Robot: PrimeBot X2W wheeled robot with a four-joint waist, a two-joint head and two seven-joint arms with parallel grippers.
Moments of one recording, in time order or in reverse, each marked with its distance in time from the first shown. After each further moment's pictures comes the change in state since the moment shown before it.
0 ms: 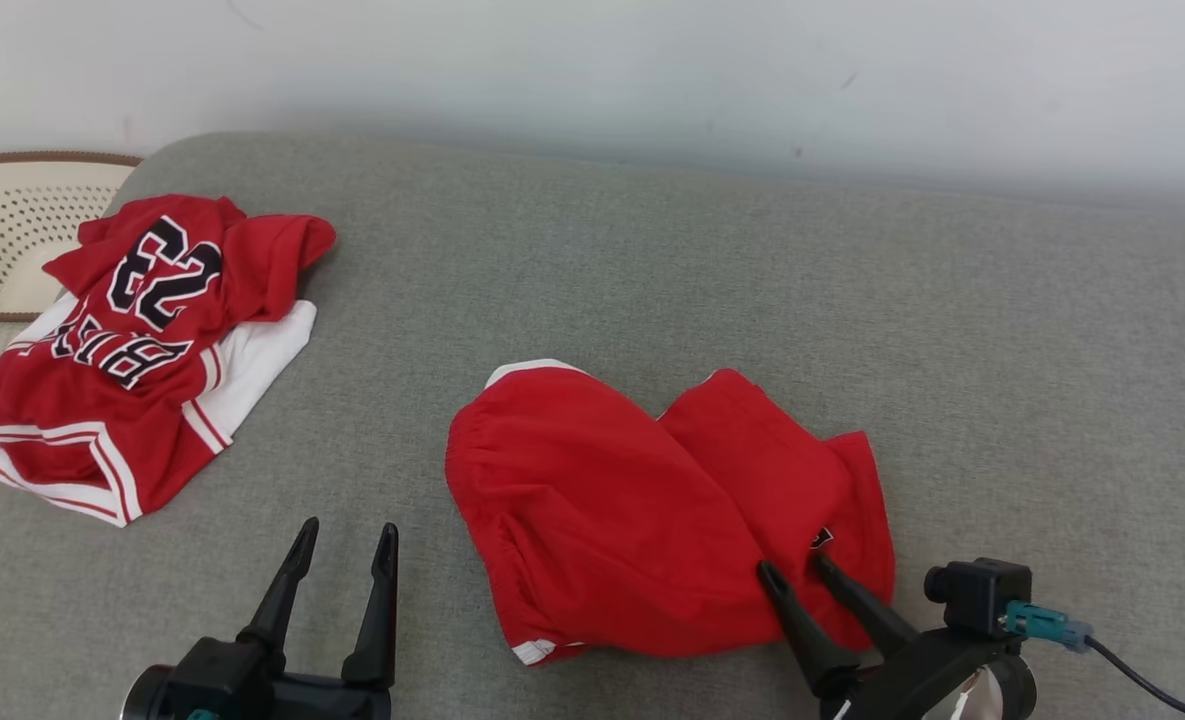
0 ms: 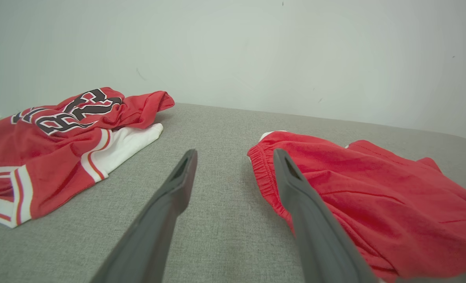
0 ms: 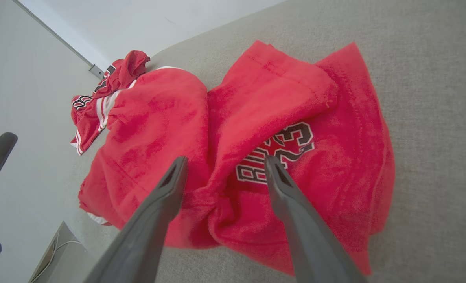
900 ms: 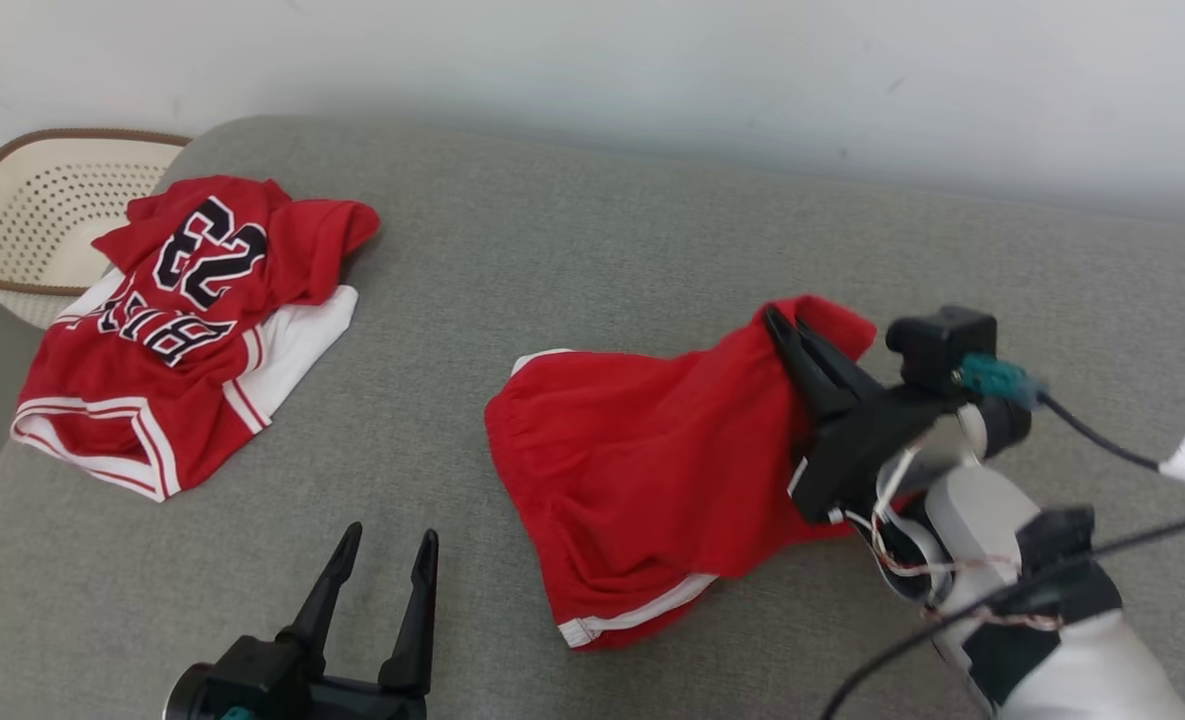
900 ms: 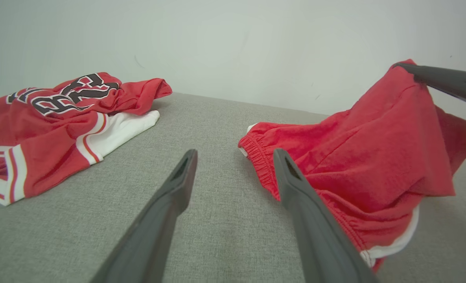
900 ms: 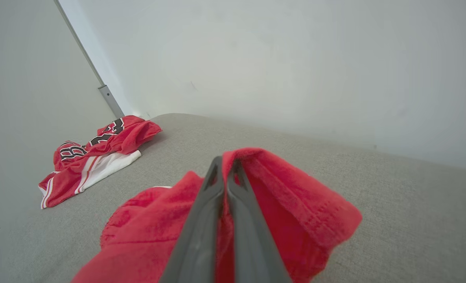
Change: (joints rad) left arm -0.010 -0.017 -0.045 0.024 -0.012 -0.012 0.000; right arm -0.481 0.001 0.089 0.293 -0.158 0.000 -0.112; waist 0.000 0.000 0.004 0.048
